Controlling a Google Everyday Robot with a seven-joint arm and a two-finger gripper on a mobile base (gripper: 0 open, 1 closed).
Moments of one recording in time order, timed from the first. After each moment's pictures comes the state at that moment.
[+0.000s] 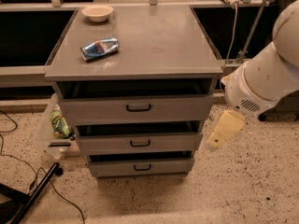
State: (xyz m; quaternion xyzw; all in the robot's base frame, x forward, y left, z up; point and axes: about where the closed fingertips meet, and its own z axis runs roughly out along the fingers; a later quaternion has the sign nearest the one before) arm 0.463 -0.167 0.869 -0.55 0.81 0.00 0.21
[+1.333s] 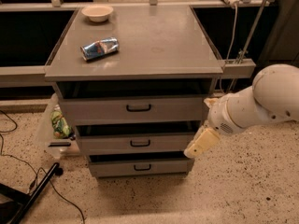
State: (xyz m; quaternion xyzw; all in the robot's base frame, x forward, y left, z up) arm 0.501 -0.144 0.768 -0.52 0.80 0.09 0.29
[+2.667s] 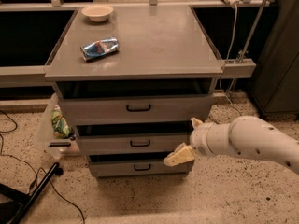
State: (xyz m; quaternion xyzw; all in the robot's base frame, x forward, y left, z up) arm 0.527 -0.109 0.666 -0.44 0.81 0.14 0.37
